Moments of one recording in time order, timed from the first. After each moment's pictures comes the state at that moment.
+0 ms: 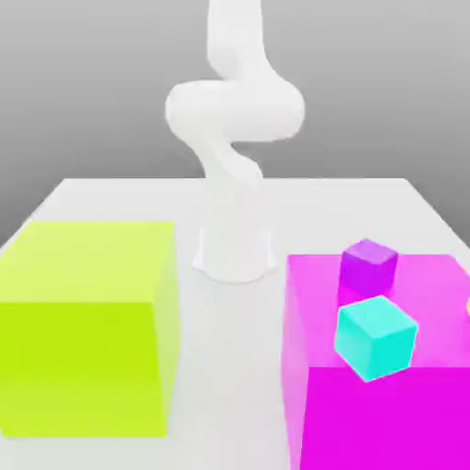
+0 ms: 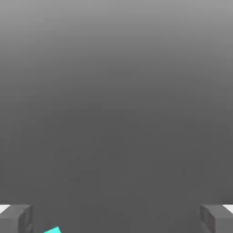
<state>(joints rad) 0.03 -0.75 0.05 -2.27 -0.05 2.31 0.73</state>
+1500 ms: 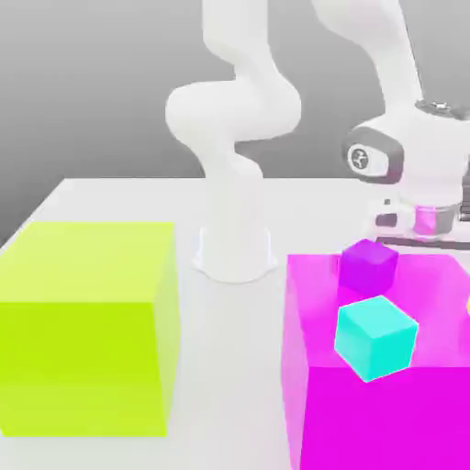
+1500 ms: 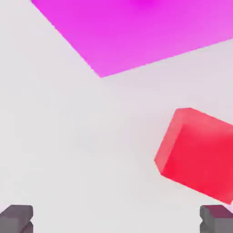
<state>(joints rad) 0.25 -0.03 0.60 -2.86 0.13 2.86 1.98</state>
